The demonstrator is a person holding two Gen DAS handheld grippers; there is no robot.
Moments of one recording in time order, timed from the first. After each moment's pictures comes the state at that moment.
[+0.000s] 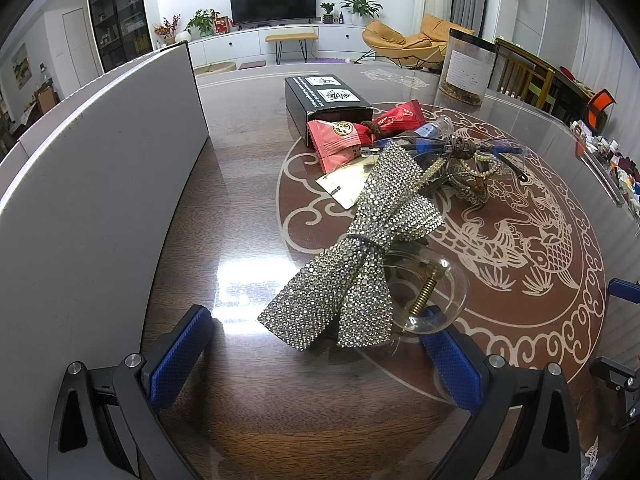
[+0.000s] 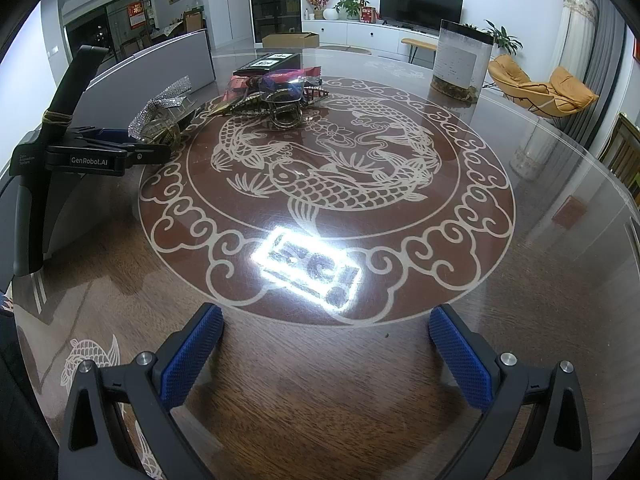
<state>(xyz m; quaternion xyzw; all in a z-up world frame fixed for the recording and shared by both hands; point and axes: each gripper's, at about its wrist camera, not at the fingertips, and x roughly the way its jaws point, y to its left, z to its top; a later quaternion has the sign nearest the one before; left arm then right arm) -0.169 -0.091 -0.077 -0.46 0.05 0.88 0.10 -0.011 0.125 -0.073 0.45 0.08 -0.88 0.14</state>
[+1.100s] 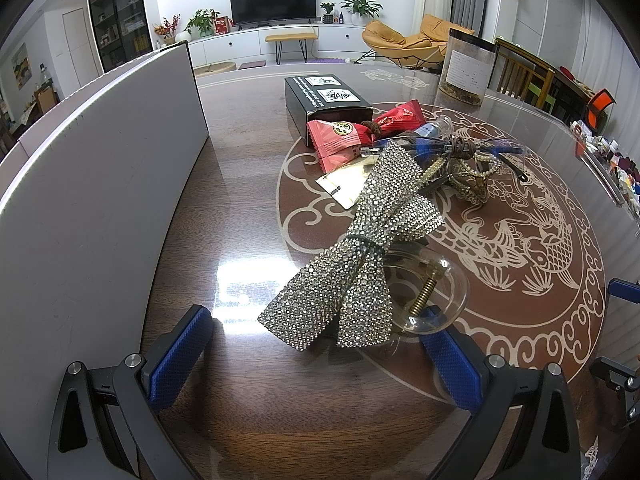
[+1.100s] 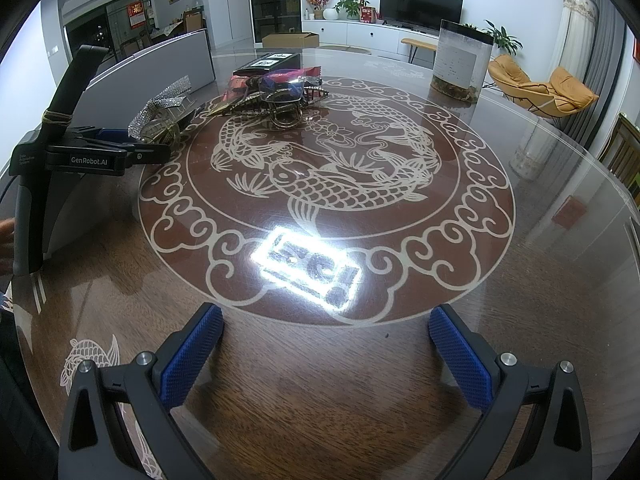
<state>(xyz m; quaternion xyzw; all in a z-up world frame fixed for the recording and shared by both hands) -0.168 -0.092 -0.078 -0.46 0.05 0.88 0.10 -0.012 0.125 -0.074 0.45 0.08 -0.88 0.14</state>
